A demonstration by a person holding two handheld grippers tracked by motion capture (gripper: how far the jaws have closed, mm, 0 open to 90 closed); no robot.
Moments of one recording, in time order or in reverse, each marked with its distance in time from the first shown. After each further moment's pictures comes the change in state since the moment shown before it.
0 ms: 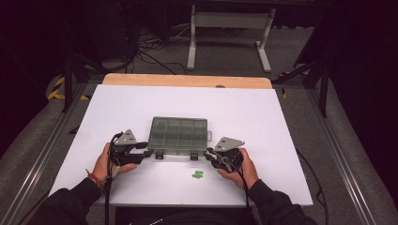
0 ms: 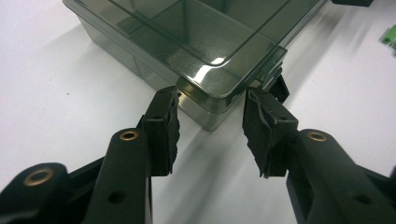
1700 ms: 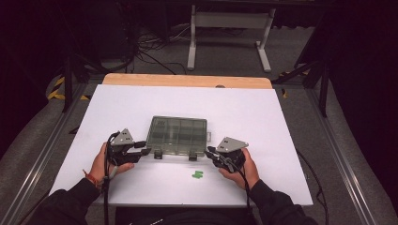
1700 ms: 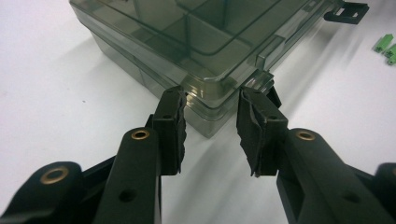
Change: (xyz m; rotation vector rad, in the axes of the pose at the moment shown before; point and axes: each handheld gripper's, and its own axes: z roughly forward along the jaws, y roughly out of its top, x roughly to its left) left arm -0.001 0.001 -0.013 -0.036 0.026 0.027; right arm 0.000 0.000 -0.008 -0.068 -0.016 -0.015
